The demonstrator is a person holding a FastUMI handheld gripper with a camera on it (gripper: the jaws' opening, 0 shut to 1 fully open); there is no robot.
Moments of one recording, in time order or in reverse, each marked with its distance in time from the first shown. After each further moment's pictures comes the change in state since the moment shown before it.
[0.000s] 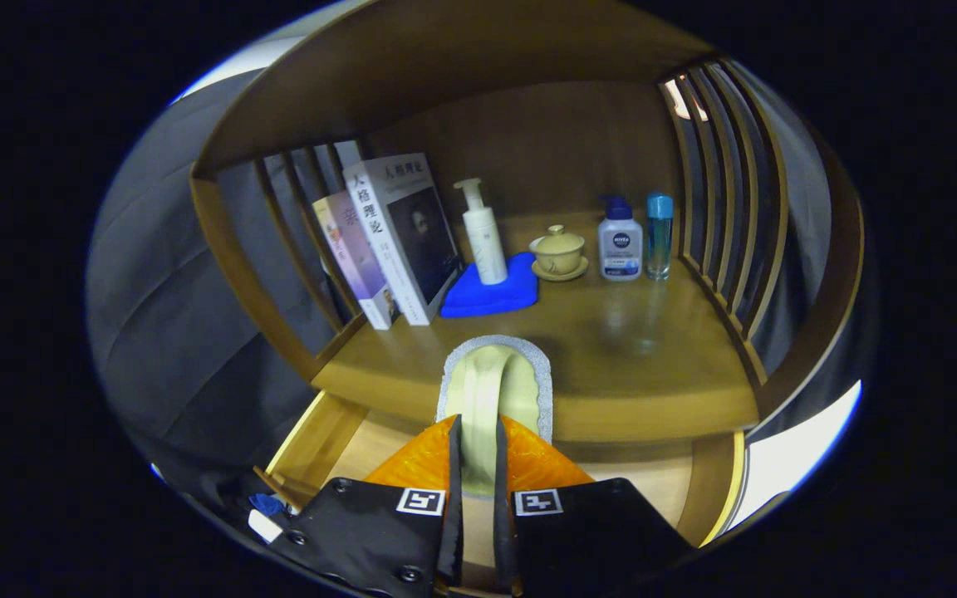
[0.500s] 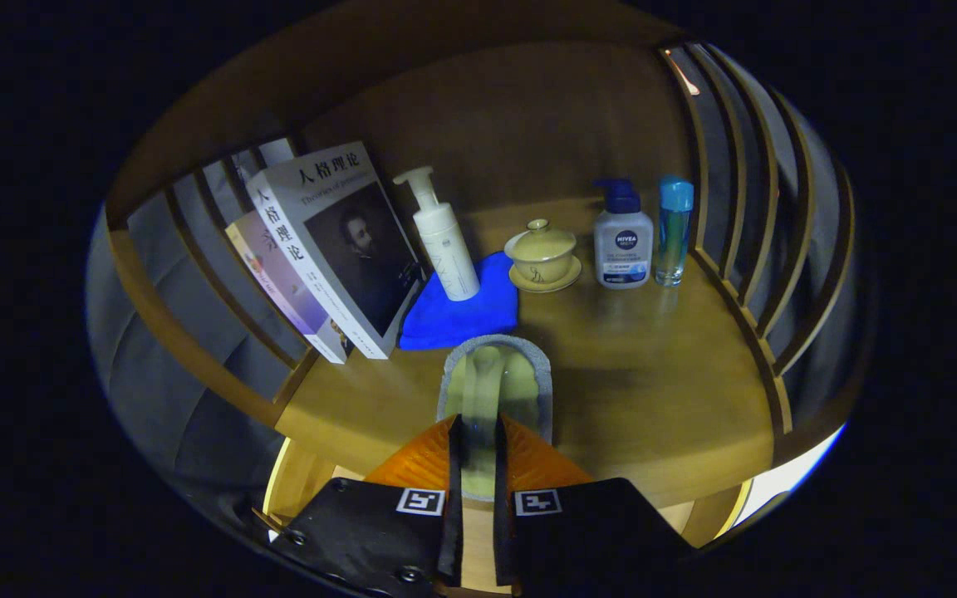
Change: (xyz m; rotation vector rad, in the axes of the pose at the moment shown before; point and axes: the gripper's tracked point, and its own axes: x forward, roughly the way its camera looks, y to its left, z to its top) arm 0.082 -0.023 0.031 0.090 0.129 -0.048
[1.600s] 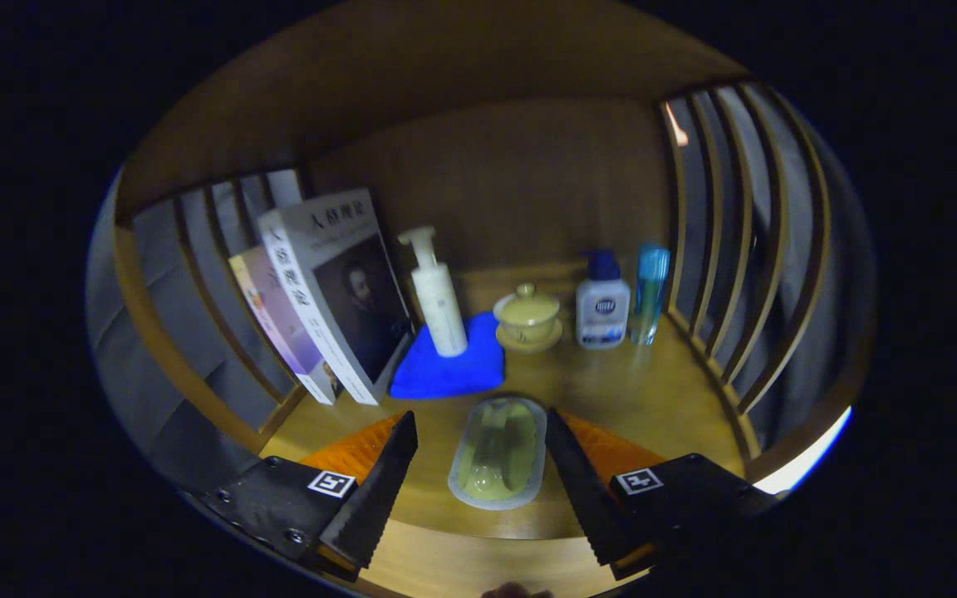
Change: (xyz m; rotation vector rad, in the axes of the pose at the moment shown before) arm -0.051 0.013 0.044 -0.118 -0.336 -0.073
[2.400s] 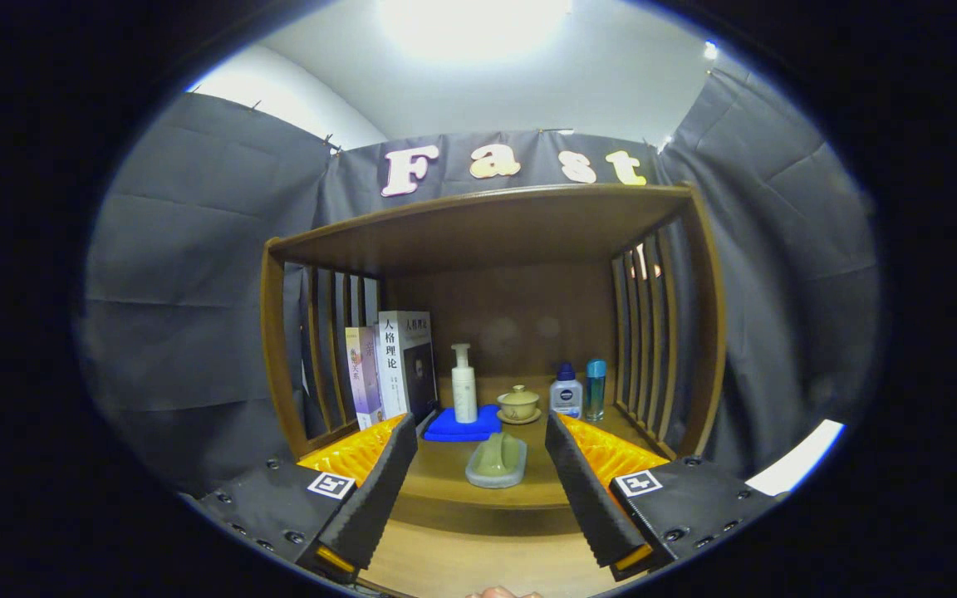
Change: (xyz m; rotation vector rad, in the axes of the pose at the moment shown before) arm -0.172 0.017 -0.027 -0.092 -0.460 -0.045
